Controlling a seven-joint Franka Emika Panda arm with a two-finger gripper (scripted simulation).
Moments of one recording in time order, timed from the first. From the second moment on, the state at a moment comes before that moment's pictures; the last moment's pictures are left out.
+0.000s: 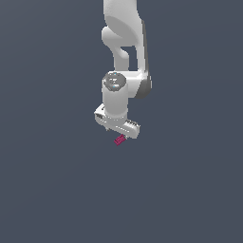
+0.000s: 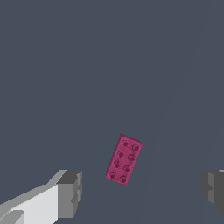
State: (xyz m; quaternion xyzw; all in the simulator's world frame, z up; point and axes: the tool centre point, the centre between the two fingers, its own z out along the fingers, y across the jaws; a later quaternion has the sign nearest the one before) arm -0.021 -0.021 0.111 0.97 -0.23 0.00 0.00
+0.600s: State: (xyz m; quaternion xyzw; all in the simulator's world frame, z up) arm -0.034 -0.009 0.074 0.93 -0.36 0.00 0.00
